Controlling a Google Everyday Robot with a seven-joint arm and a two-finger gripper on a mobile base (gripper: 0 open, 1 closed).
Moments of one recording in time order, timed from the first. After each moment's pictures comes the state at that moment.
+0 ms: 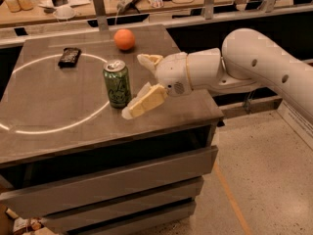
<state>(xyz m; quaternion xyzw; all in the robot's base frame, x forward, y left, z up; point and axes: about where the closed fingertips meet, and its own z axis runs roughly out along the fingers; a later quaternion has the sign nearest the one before) 0.543 0.055 0.917 -0.56 0.59 0.35 0.47</state>
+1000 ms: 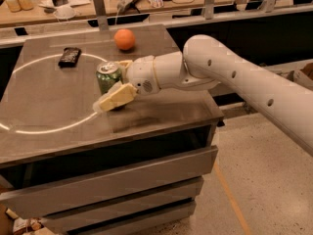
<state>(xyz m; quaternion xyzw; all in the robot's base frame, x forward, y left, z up) 0.572 0.130 0.892 -0.55 0.57 0.40 0.45</state>
